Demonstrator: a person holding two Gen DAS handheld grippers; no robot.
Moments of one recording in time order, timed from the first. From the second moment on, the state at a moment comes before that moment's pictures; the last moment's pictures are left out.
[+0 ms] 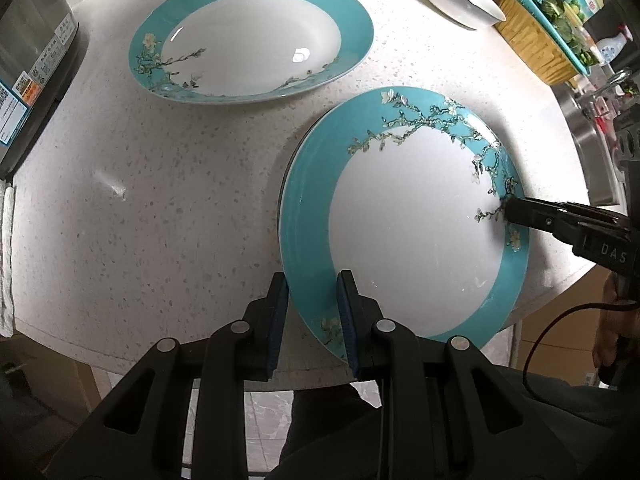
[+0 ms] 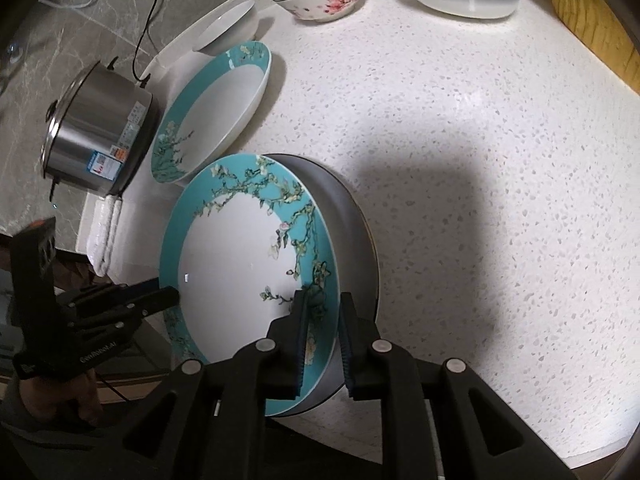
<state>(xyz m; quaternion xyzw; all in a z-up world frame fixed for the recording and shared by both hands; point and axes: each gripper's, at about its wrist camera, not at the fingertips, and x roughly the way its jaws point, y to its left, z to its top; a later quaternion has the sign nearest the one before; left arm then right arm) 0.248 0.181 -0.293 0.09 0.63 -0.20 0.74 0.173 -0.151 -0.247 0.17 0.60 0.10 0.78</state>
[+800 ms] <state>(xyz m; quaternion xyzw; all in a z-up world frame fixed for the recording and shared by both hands) 0.257 0.133 -0.316 0.08 0.62 -0.20 0.76 0.187 -0.144 -0.243 0.06 0.60 0.10 0.79</state>
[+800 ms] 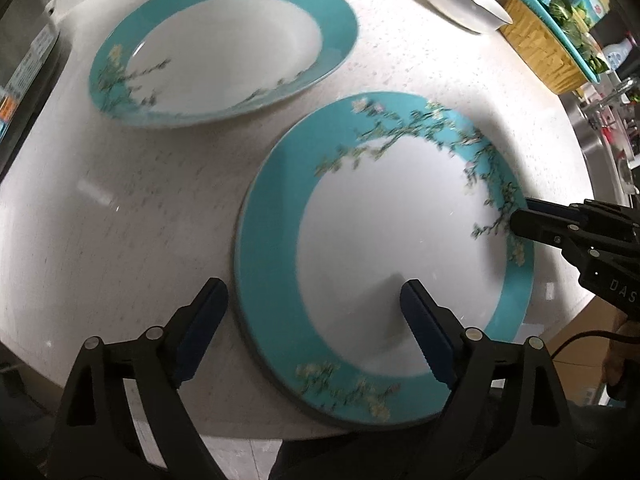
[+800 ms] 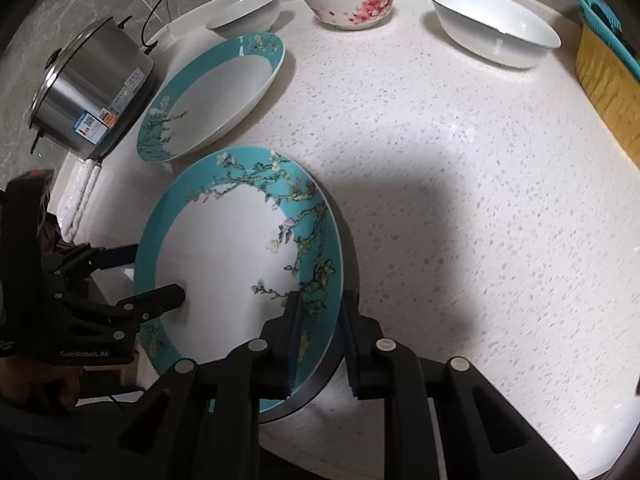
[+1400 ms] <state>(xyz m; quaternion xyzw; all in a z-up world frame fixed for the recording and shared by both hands) 0.297 0.212 -0.249 -0.04 0.59 -0.17 0.78 0.221 -0.201 -0.205 0.17 0.55 0.10 0.81</state>
